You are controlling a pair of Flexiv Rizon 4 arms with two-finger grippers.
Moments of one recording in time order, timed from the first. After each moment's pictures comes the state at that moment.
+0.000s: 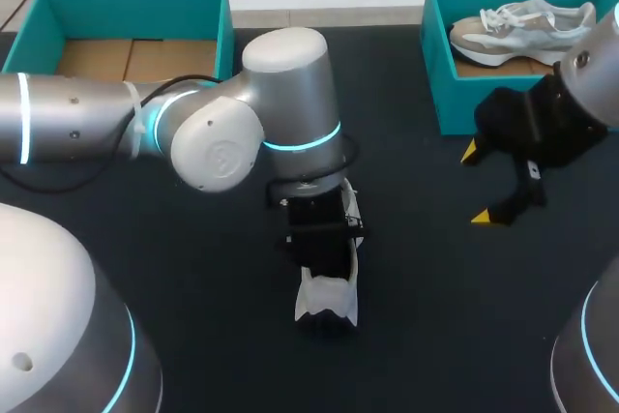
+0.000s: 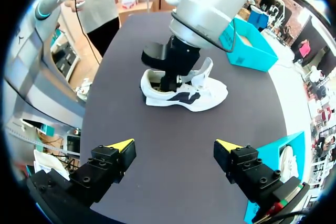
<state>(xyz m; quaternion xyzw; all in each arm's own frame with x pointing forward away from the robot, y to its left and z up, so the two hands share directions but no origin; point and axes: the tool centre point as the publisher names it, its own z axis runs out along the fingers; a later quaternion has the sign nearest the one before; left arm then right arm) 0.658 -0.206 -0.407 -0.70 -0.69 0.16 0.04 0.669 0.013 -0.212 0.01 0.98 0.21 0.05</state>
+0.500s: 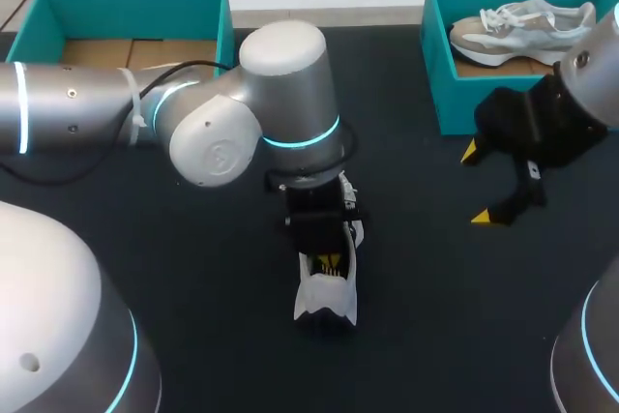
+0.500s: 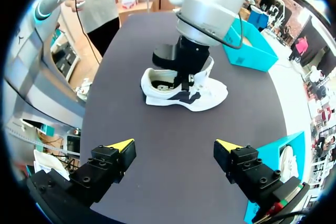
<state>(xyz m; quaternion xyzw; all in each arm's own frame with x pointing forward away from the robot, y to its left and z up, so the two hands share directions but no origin) 0.697 -0.205 -0.405 -0.72 -0.68 0.12 0.00 0.669 0.013 -0.212 0.01 0.98 0.21 0.05</state>
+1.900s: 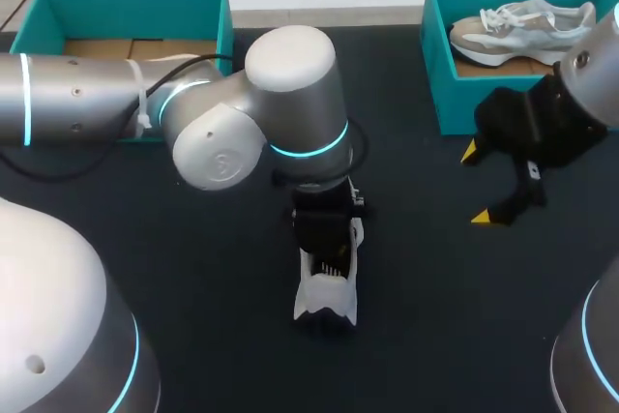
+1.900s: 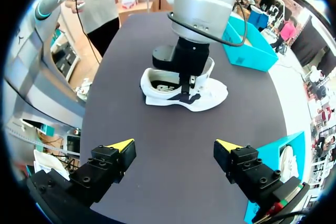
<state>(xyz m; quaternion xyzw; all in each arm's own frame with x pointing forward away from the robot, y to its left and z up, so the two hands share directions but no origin) 0.717 -0.220 -0.393 -0.76 -0.64 0.07 -0.07 0.669 0.013 -0.212 0.01 0.98 0.21 0.05</state>
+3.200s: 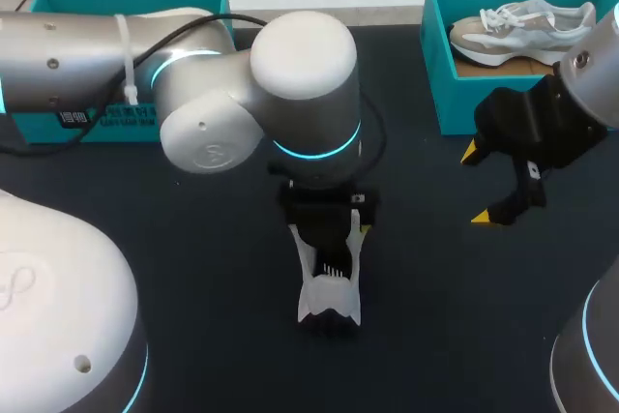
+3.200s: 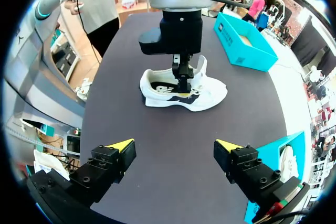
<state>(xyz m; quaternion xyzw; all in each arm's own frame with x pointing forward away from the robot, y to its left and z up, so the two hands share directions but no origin) 0.717 -0.205 -0.335 -0.73 -0.68 -0.02 -0.09 0.669 0.013 -0.212 0.01 0.98 0.21 0.05</state>
